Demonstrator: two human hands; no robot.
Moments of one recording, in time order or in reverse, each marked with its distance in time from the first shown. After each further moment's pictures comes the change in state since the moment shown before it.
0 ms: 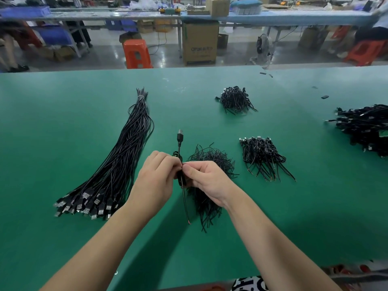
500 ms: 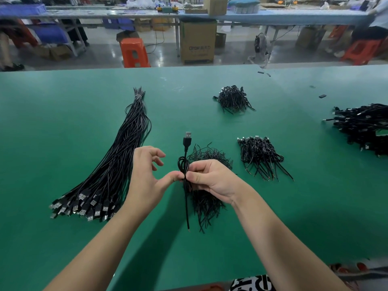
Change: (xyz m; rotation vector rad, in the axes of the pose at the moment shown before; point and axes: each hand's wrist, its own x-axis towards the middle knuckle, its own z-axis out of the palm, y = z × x) left_hand -0.006 -0.015 0.010 -0.349 0.077 -0.386; right_hand -0.005 -0.009 -0.023 0.041 -0.091 0.101
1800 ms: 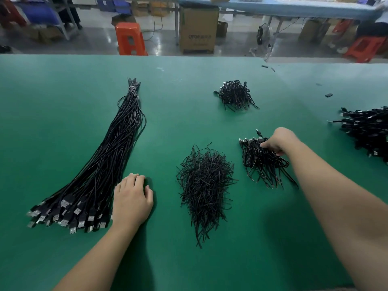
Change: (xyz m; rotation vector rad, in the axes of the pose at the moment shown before) left_hand -0.028 -0.135 0.037 0.823 -0.195 -0.248; right_hand 0.052 -0.070 -0.243 -1.250 0.852 0.863
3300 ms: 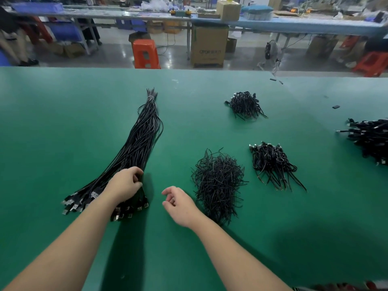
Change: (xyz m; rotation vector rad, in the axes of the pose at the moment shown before) left_hand 0.047 -0.074 -0.063 -0.189 -0.380 -0.098; right_hand -0.239 -0.124 0.232 0.549 -0.333 -0.861
